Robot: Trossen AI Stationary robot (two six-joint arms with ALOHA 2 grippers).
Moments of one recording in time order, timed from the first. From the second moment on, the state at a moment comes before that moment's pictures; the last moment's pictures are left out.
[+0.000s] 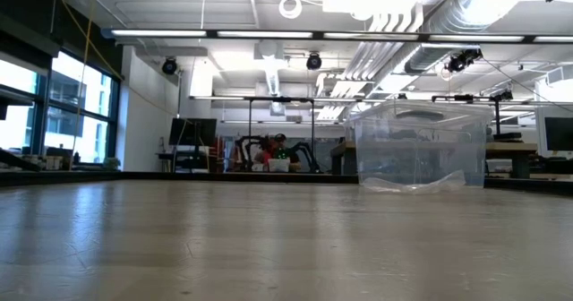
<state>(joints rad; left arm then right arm) -0.37 1.82 2.36 -0.15 -0.24 -0.23 0.62 1.61 2.35 -0.65 0.58 -0.11</state>
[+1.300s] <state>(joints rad) -0.33 1.80 2.36 -0.28 -0.26 -0.35 0.64 1.61 2.36 -0.68 0.58 -0.13</state>
